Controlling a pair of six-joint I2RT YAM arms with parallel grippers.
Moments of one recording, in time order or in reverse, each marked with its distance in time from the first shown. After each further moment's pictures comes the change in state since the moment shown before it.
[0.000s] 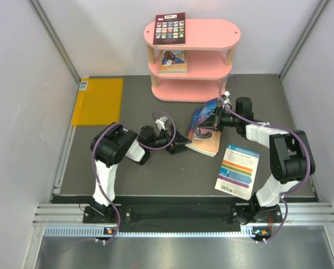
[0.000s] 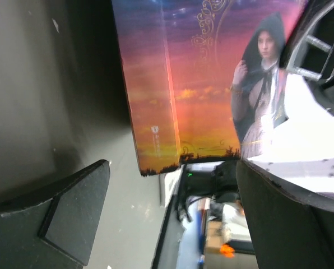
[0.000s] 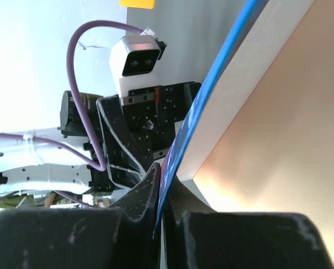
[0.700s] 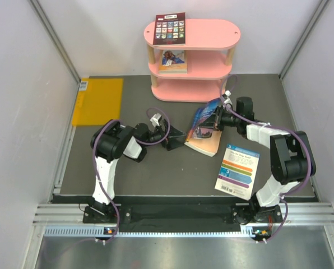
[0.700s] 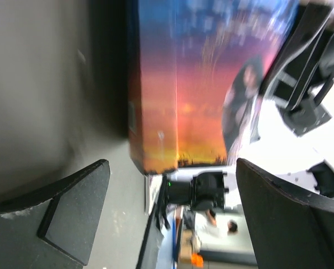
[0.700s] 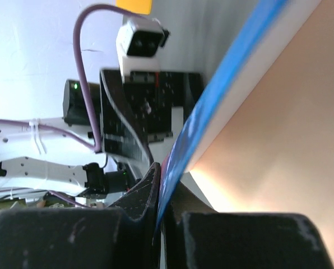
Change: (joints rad) left arm 0.067 0.085 0.035 0.130 0.054 -0.176; right arm -0.005 -0.013 -0.001 -0.008 0.022 -0.024
